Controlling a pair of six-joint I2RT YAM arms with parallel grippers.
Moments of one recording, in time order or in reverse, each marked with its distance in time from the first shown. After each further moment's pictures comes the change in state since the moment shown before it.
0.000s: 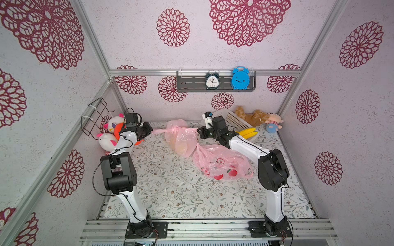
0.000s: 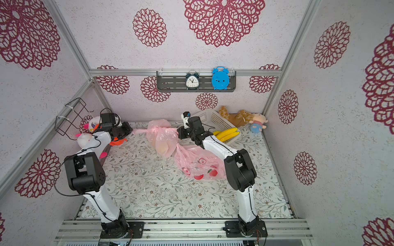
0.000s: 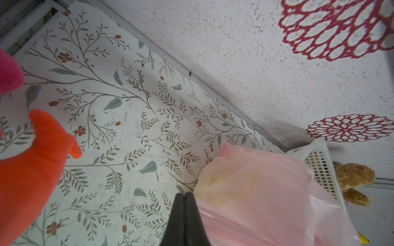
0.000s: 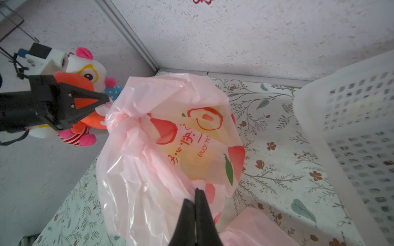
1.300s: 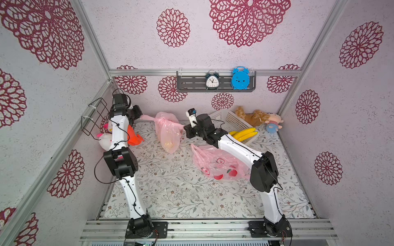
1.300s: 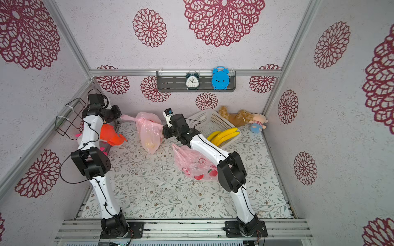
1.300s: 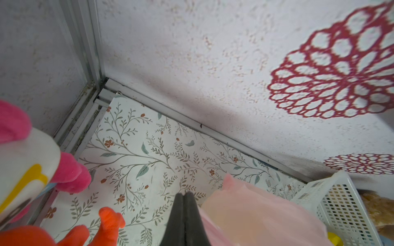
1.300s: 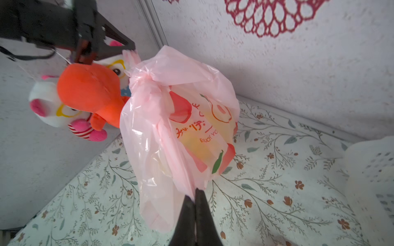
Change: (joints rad) left arm 0.058 0.370 0.841 -0.428 -0.060 0.164; right arm 0.165 0.061 0.279 -0.141 0.185 -0.134
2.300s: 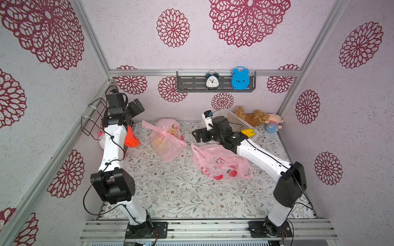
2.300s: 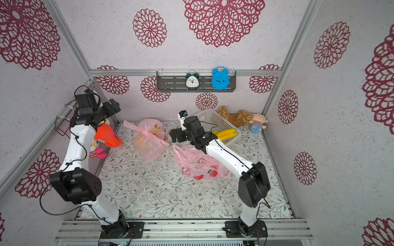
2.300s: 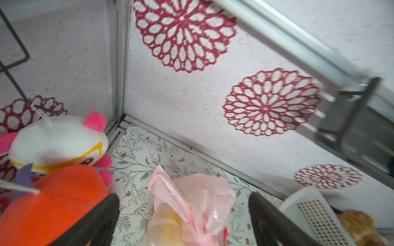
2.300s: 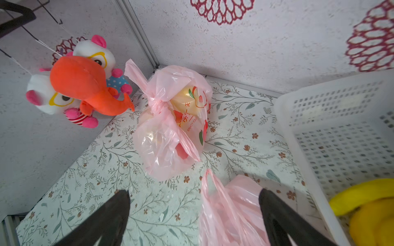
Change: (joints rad) left arm -0.089 -0.609 -0.603 0.282 -0.153 -0.057; right arm -0.043 -0.410 -0.399 -0.105 0.086 0.037
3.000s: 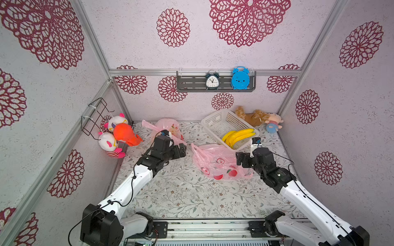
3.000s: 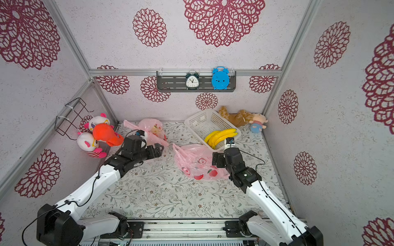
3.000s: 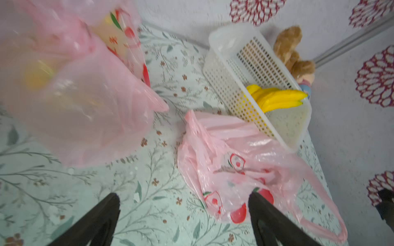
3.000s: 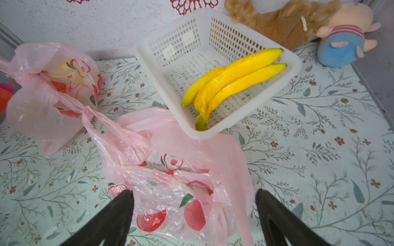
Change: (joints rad) left arm -0.584 -0.428 -0.892 0.181 -0.029 -0.169; right arm -0.203 -0.739 -0.780 -0.085 0.240 0.069
